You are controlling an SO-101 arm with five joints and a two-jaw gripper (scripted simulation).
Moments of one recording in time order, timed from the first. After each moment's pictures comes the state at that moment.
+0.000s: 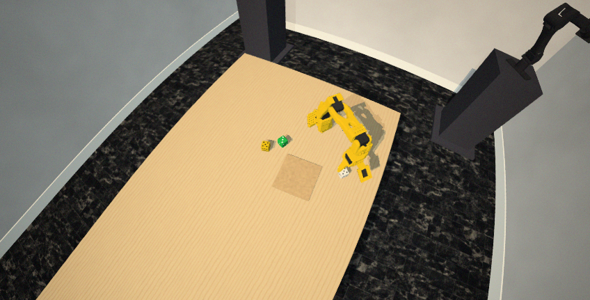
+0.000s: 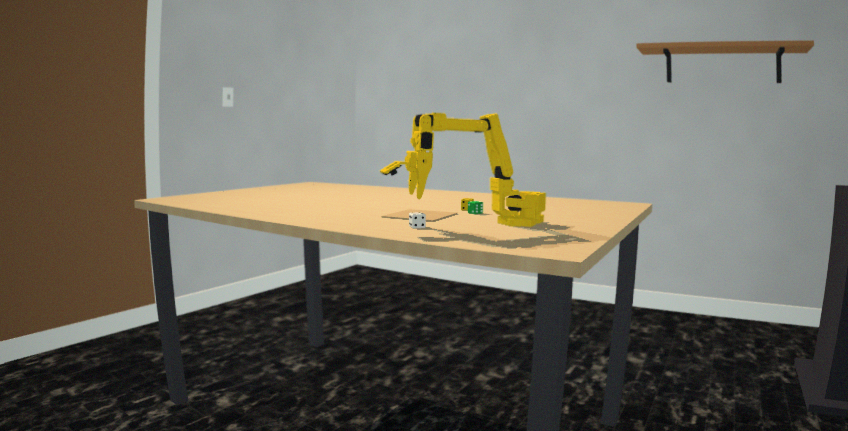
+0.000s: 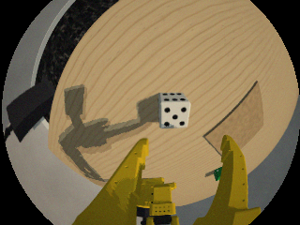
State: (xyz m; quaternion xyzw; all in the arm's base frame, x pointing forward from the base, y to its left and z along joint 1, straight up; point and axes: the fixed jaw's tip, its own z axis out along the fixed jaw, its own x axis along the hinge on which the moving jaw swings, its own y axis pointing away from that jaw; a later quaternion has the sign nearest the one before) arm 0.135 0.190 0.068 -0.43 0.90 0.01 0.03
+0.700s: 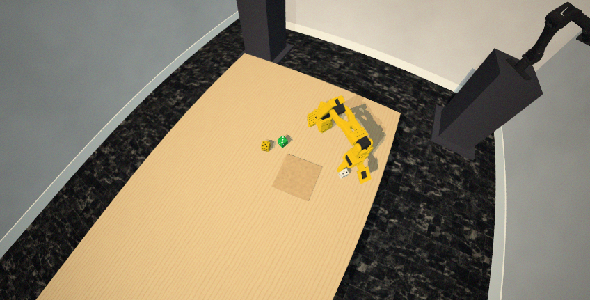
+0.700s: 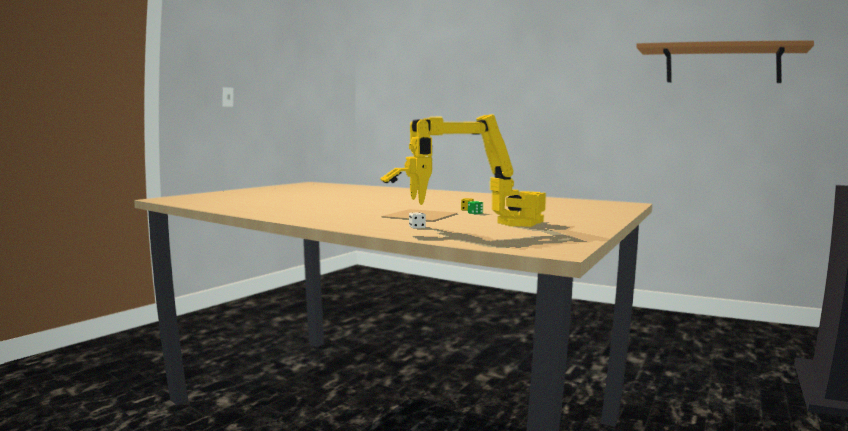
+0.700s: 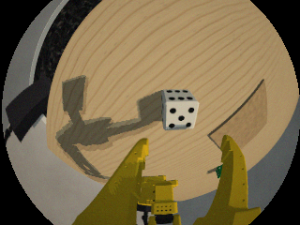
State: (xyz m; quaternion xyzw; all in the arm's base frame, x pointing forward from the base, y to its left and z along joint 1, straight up) arm 0.130 0.189 0.057 -0.42 0.91 0.00 0.00
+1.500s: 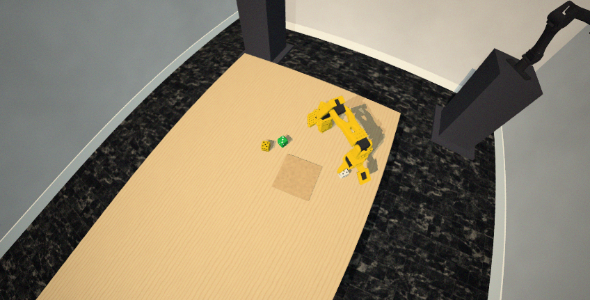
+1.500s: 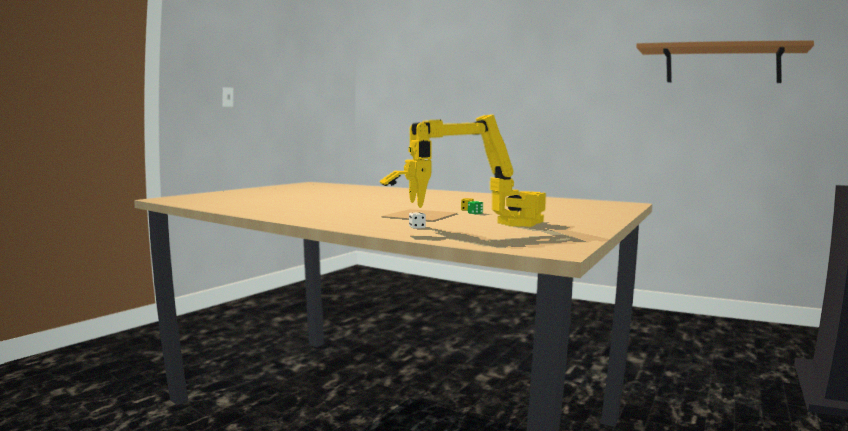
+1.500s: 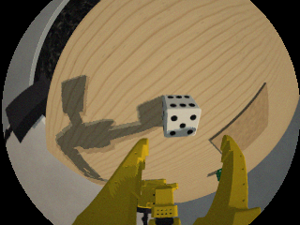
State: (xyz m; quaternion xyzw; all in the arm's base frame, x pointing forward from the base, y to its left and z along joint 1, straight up) arm 0.132 0.192 0.051 -0.42 0.91 0.00 0.00
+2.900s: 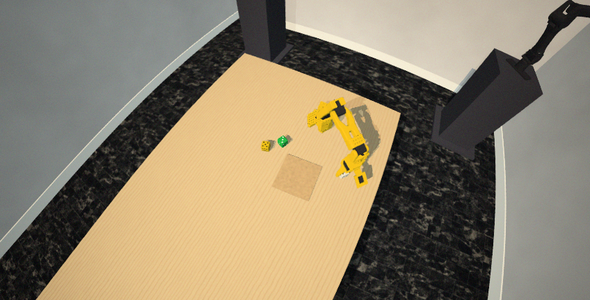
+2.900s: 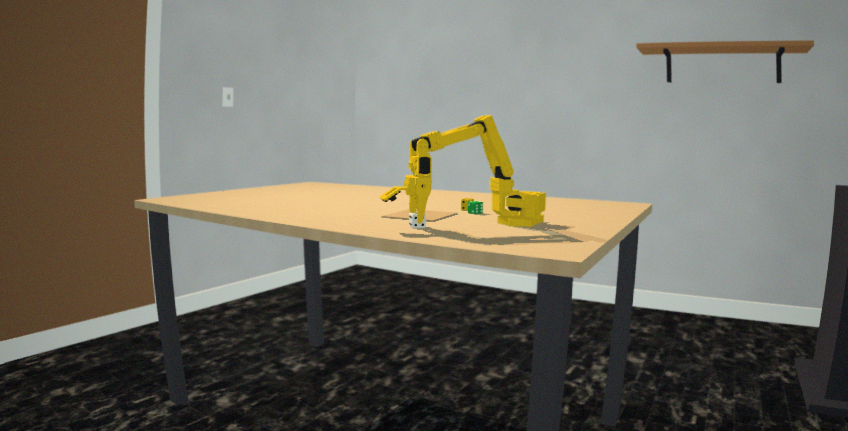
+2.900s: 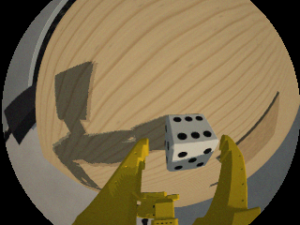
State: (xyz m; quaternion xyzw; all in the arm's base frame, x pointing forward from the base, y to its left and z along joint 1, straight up) arm 0.132 0.192 0.017 -0.42 0.91 0.00 0.00
